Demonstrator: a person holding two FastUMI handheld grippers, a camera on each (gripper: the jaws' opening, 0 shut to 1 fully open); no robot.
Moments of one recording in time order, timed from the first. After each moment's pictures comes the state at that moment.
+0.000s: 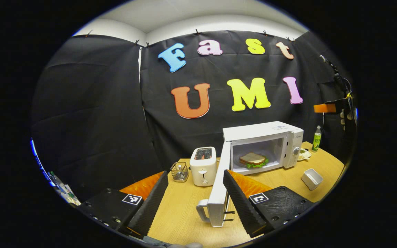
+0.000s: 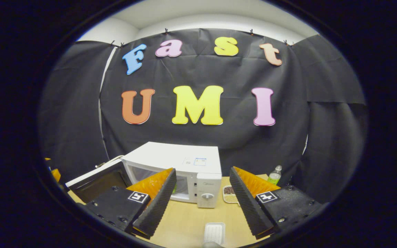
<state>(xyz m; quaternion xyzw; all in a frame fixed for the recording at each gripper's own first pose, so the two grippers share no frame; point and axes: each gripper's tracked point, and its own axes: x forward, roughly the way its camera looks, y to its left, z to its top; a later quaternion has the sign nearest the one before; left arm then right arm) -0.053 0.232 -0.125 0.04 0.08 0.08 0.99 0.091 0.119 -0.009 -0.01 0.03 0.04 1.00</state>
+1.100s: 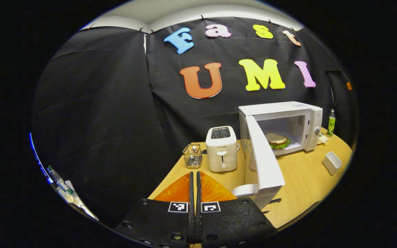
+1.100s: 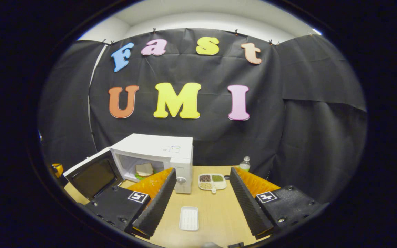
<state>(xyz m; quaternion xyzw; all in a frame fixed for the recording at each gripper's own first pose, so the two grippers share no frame) -0.025 0.302 -0.224 0.05 0.16 0.12 0.98 0.022 0.051 -0.029 0.00 0.08 -0.03 1.00</state>
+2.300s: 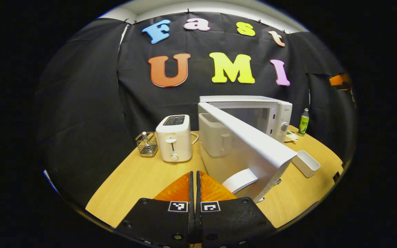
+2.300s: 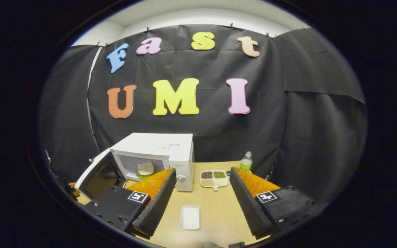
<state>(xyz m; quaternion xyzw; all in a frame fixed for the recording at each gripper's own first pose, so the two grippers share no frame) -0.011 0.161 -0.249 -0.01 0.17 -0.02 0.99 0.038 0.038 -0.028 0.02 0.09 -0.01 1.00</state>
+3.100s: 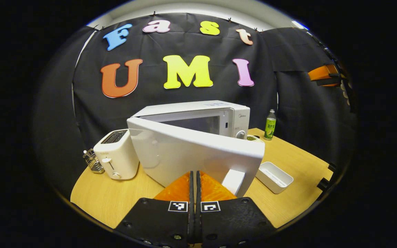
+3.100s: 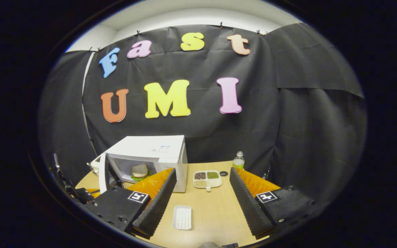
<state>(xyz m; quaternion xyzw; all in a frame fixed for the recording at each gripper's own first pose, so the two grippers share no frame) 0.048 0.007 -0.224 0.02 0.14 -0.15 0.98 0.037 -0.008 -0.027 0.04 0.09 -0.02 0.99</state>
